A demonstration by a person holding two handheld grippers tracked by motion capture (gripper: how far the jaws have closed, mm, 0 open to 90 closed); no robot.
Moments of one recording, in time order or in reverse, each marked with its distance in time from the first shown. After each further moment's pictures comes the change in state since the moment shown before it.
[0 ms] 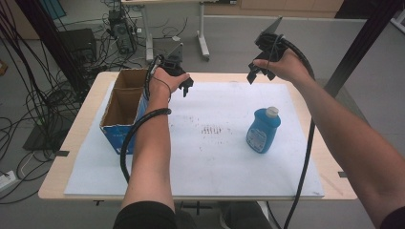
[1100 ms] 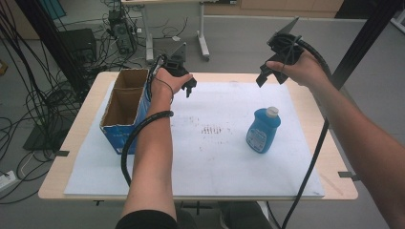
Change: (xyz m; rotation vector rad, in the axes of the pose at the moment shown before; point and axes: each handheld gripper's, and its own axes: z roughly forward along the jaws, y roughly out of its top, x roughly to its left) left arm -0.011 -0.011 -0.011 -0.017 -0.012 0.012; right arm -0.005 -0.041 -0.026 -0.022 0.062 0.004
